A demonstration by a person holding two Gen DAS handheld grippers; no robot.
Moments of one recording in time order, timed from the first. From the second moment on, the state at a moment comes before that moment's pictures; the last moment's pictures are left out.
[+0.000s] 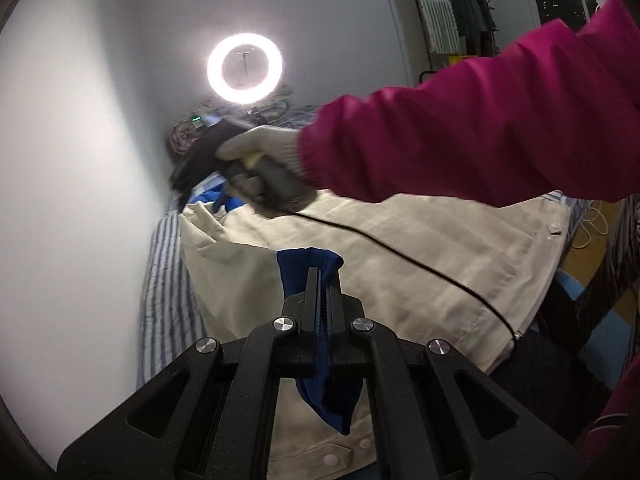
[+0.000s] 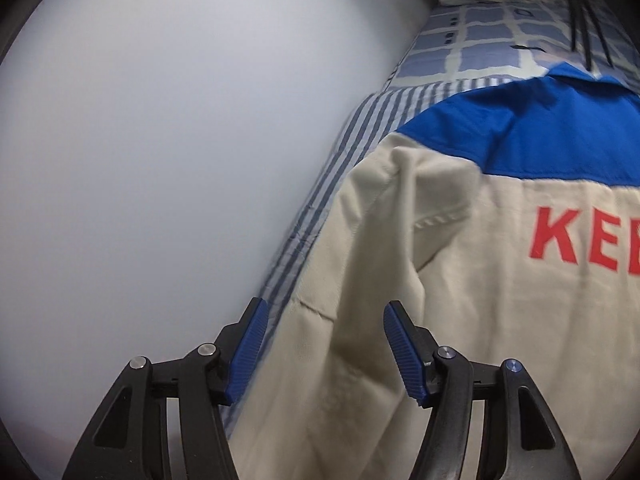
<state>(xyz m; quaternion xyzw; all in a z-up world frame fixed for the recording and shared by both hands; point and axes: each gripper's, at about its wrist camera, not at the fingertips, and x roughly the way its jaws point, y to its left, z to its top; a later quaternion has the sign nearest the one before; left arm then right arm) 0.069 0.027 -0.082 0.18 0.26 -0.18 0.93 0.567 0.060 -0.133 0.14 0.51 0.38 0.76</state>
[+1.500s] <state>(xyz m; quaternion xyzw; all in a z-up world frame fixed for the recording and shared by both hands) 0.076 0.116 -0.212 -0.31 0.48 -0.10 0.82 0.527 0.118 -0.120 -0.07 0.46 0.34 0.81</state>
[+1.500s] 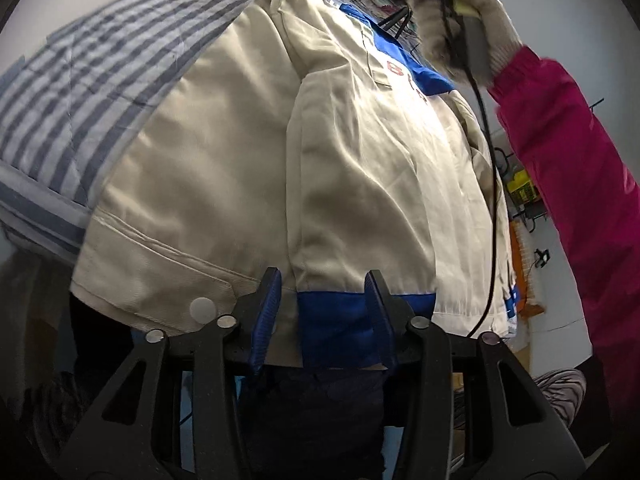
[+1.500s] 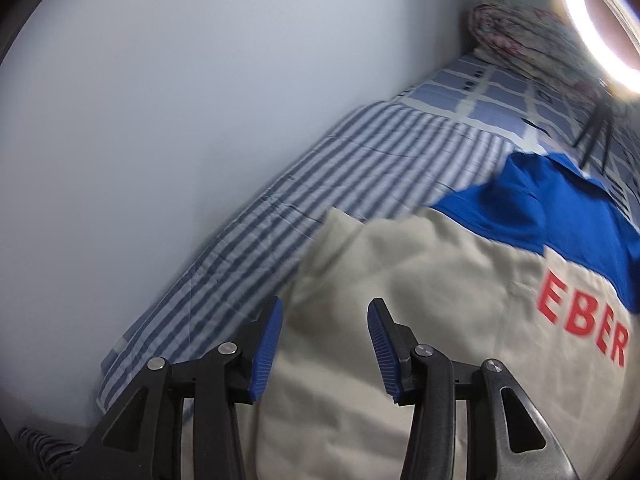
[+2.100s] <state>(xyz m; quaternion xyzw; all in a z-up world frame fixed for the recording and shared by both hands) 0.055 0.138 -0.176 -0.31 0.43 -0.10 0.84 0.563 0.164 -0.140 -0.14 0.47 0.27 0.83</state>
